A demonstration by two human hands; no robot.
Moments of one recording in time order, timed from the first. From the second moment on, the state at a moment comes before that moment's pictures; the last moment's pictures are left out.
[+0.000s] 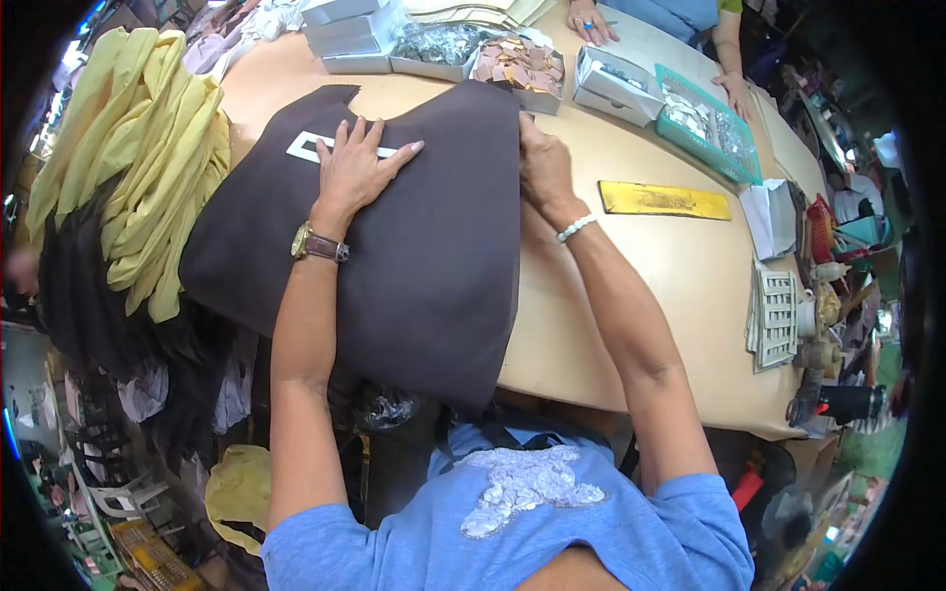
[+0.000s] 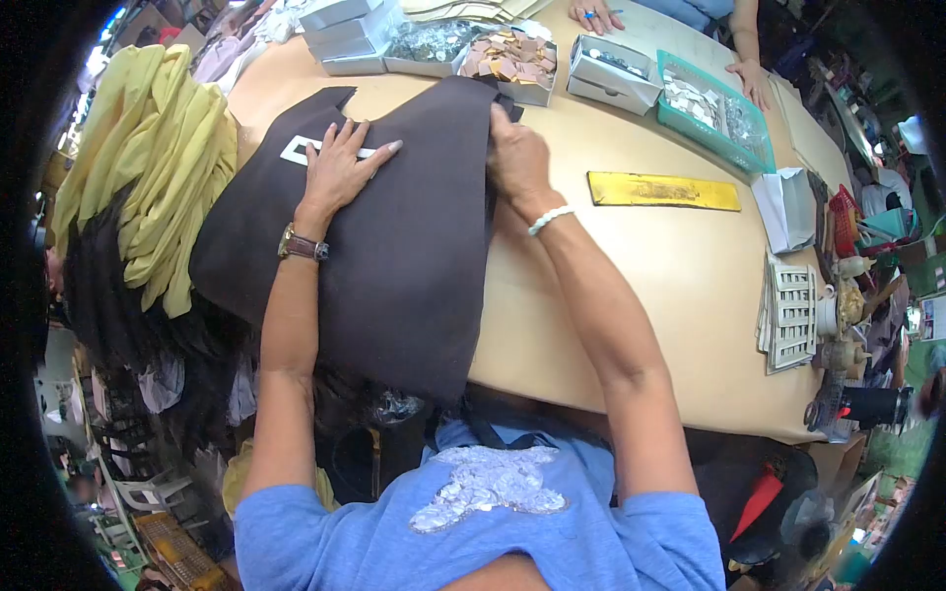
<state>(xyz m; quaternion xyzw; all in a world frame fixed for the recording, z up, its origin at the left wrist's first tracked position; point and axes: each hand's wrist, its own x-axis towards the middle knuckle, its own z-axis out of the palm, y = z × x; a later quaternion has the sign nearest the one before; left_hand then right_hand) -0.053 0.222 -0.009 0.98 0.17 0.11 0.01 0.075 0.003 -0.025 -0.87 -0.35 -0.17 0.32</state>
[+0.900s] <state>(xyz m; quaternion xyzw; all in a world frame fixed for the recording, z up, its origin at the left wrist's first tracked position) -0.054 0.224 -0.011 0.98 0.18 0.12 0.03 0.015 0.009 0.010 -0.83 -0.41 -0.05 0.39</state>
